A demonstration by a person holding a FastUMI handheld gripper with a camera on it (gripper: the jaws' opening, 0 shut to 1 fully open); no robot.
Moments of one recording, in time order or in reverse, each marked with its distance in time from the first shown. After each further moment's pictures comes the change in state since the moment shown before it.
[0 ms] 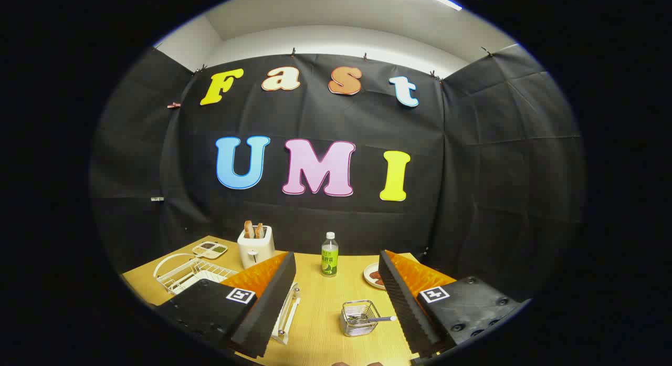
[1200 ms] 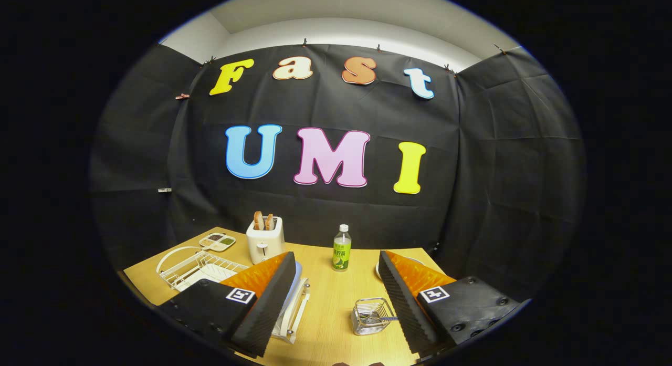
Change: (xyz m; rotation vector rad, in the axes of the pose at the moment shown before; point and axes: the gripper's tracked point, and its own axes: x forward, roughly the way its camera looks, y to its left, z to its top) arm 0.024 0.035 -0.013 -0.021 0.067 0.079
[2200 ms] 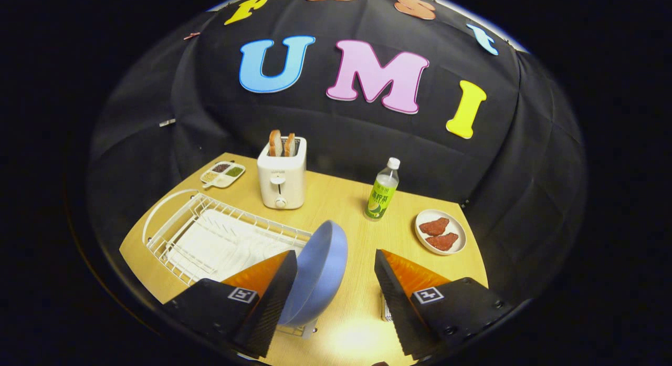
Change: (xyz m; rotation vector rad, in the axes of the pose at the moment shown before) arm 0.112 0.074 -0.118 -0.124 0.527 0.074
